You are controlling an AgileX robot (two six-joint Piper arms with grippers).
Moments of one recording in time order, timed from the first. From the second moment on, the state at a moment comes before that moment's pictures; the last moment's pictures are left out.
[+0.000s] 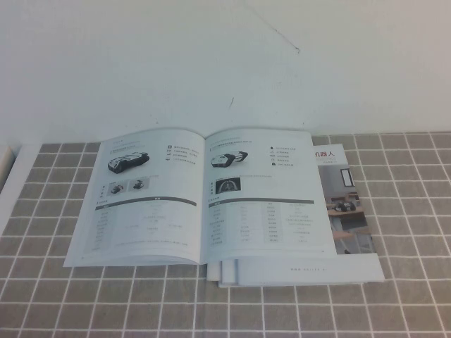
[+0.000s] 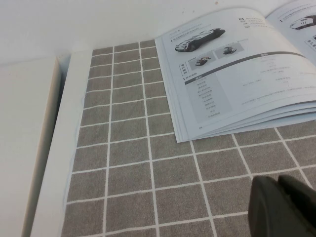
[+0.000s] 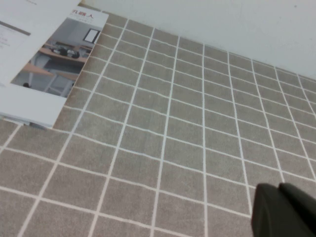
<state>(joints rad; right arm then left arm) -0.02 -0.01 0.02 0.01 0.42 -0.34 -0.01 -0.01 0.02 -0.18 0.37 0.23</state>
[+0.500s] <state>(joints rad) -0.02 -0.01 0.02 0.01 0.42 -0.34 -0.01 -0.01 0.02 -0.18 0.36 0.23</state>
